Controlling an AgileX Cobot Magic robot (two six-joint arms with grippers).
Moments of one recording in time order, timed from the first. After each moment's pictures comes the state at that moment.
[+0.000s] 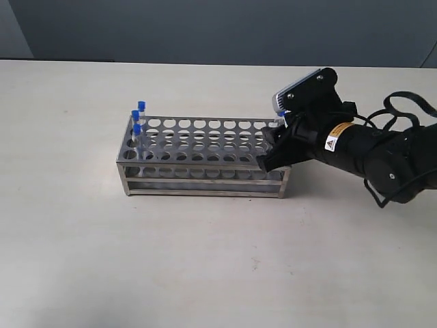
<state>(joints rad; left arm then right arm) -0.04 0.00 0.00 0.47 0.30 -0.52 0.58 1.74 -0.65 -0.07 -0.49 -0.14</state>
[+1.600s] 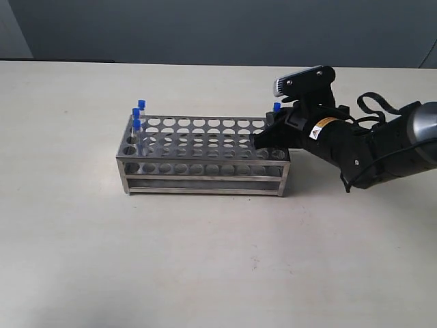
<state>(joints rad) -0.04 0.00 0.00 0.47 0.30 -0.52 0.57 1.93 -0.77 0.11 -0.59 -0.12</state>
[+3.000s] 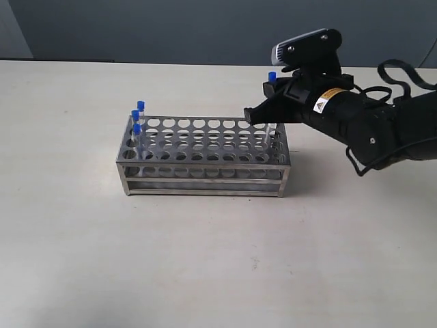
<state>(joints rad) -0.04 0.00 0.00 0.47 0.30 -0.52 0.61 1.75 -0.79 0.10 -0.49 -0.14</state>
